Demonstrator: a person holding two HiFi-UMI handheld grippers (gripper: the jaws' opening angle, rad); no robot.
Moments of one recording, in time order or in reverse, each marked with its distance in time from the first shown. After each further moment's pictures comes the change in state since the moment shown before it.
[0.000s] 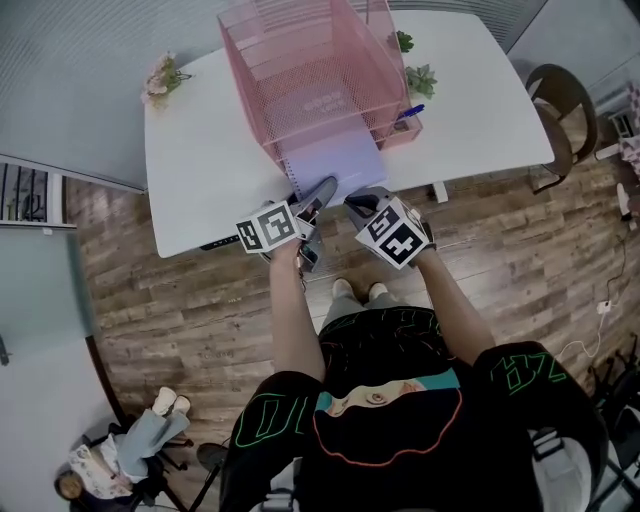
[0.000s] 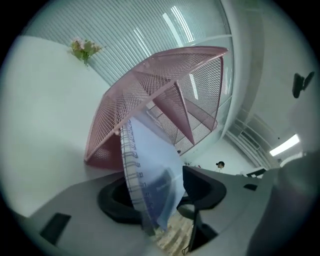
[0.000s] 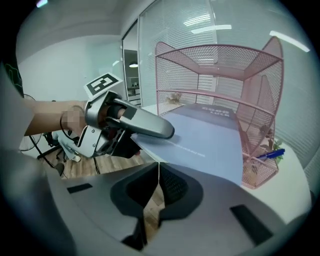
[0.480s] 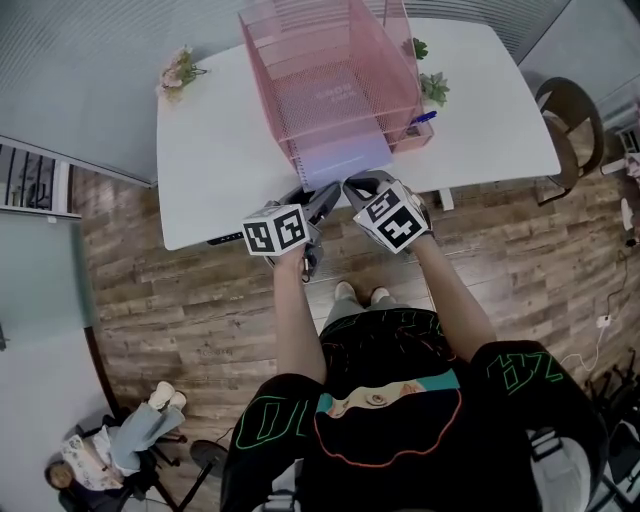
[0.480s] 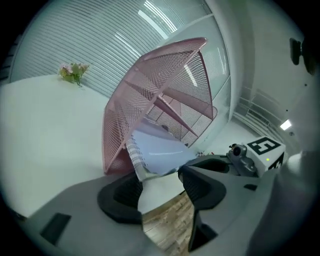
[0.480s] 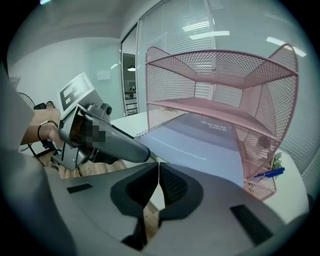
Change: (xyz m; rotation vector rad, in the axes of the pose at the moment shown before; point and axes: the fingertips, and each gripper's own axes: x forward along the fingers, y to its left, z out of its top) left arm -0.023 0.010 0.004 0.201 0.057 0.177; right arm 0.017 -0.021 0.036 0.005 -0.075 -0.038
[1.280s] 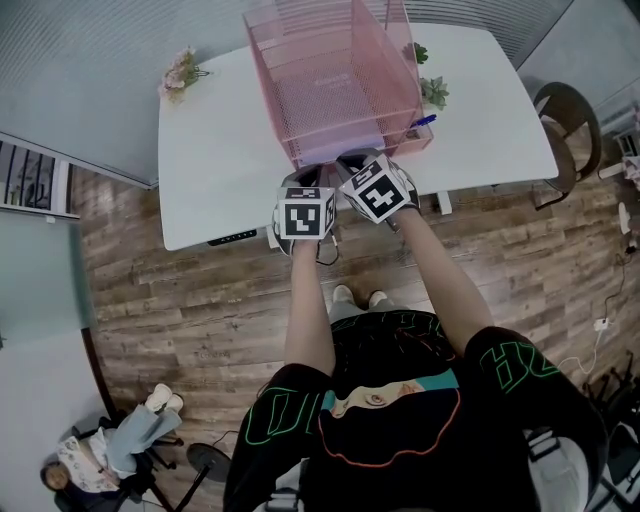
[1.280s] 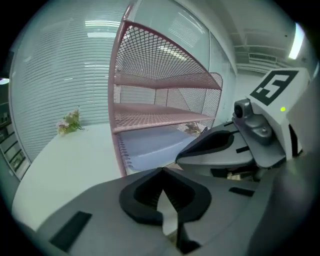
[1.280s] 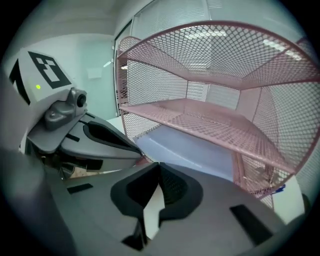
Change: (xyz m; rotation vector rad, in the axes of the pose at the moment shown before) left arm 0.015 0.012 0.028 0.410 0.090 0.370; right arm 0.024 -0.036 0.034 0.008 0.019 -0.086
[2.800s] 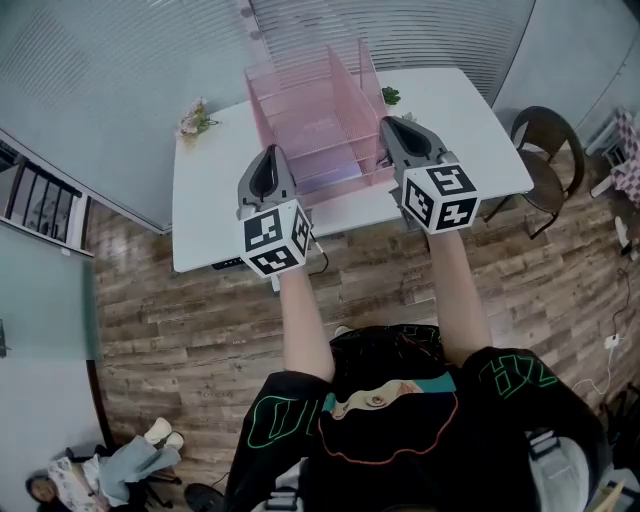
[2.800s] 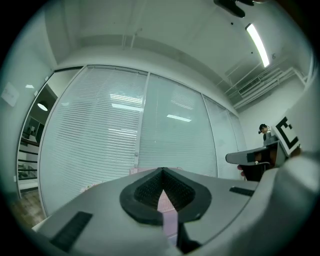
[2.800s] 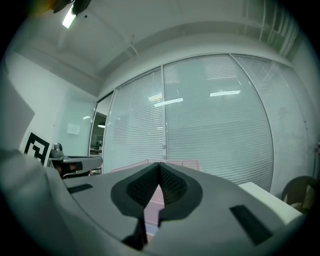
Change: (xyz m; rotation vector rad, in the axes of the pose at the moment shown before) left arm -0.187 -0.025 0.168 0.019 -0.771 0.204; right arm -0.260 -0.085 0.106 0.204 -0.729 -0.326
